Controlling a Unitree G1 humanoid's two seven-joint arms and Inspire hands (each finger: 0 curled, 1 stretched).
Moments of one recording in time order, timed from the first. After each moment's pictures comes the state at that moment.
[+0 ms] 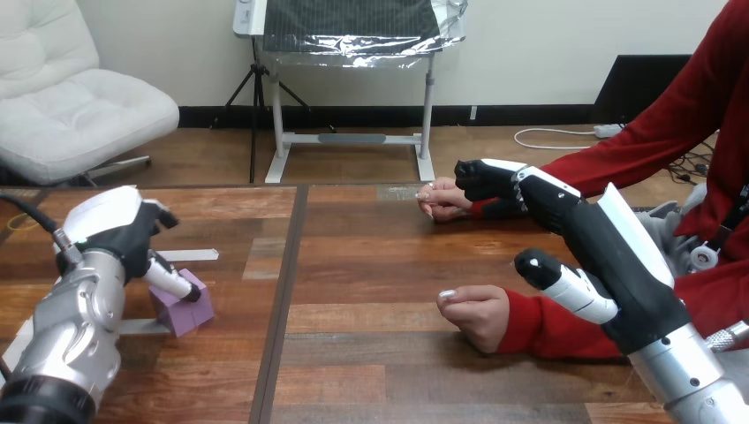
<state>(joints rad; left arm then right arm) -0.54 0.55 -0.25 0.72 0.68 0.21 -0.06 0.04 -0.35 -0.04 0.00 -0.04 -0.57 0.31</state>
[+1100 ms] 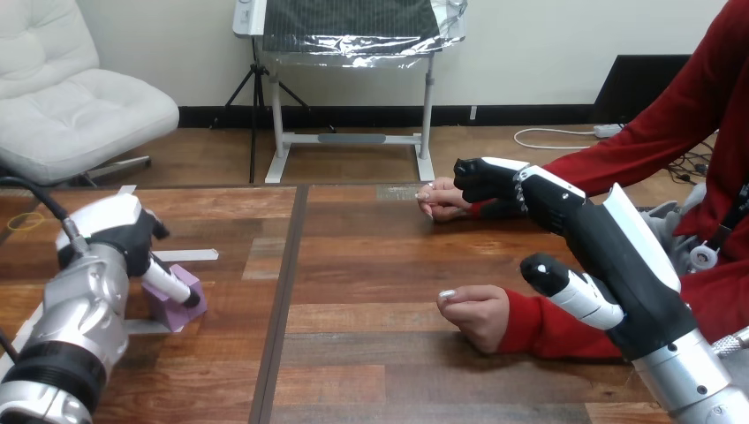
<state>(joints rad) -0.67 0.53 -0.35 0.93 0.68 0.24 -0.12 0.07 -0.35 -0.04 -0.06 -0.01 -0.56 0.32</state>
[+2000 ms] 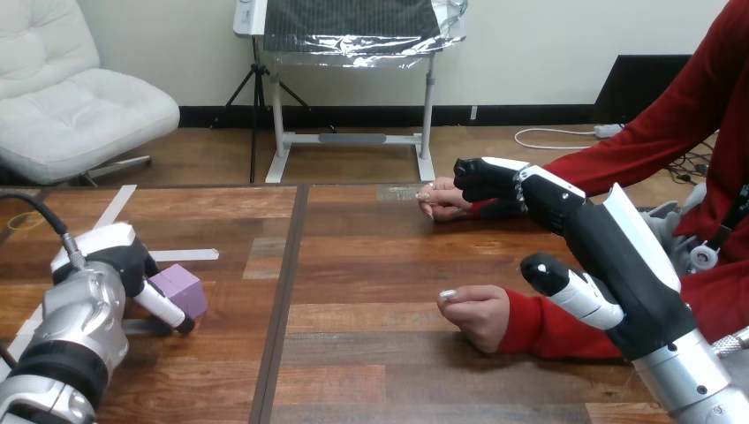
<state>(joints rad) -0.70 0.52 -0.38 1.02 0.67 0.27 -0.19 0.07 -0.35 -0.04 -0.06 -0.01 -0.56 0.32</state>
